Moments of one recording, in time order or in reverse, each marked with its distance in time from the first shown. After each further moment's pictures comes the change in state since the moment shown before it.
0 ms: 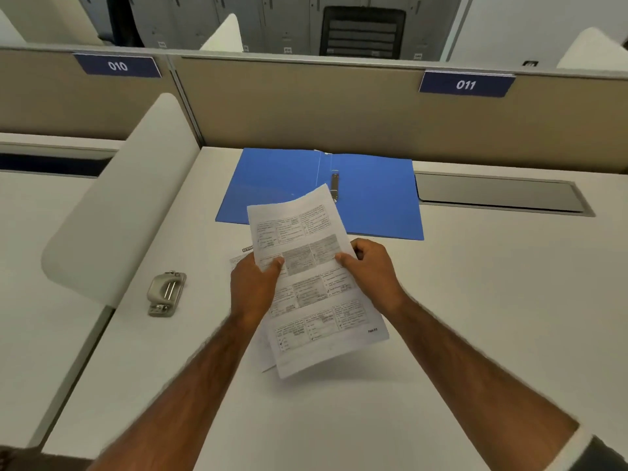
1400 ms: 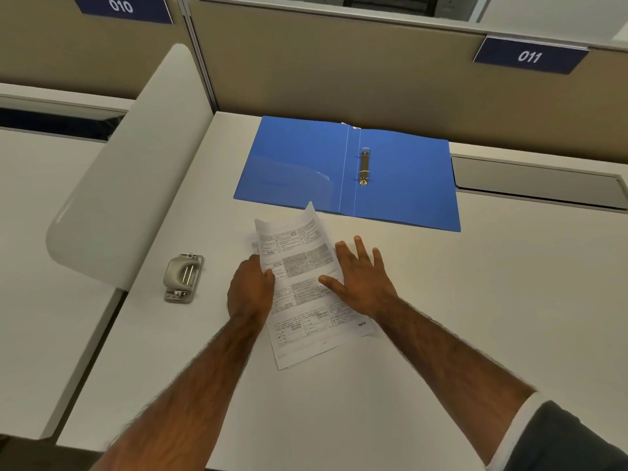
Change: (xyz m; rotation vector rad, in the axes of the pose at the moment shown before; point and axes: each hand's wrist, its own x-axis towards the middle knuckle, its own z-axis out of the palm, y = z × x) left_hand 0.048 -0.114 -0.023 0.490 0.026 -0.071; right_hand 0.042 0.058 0.093 -0.974 -0.282 -0.159
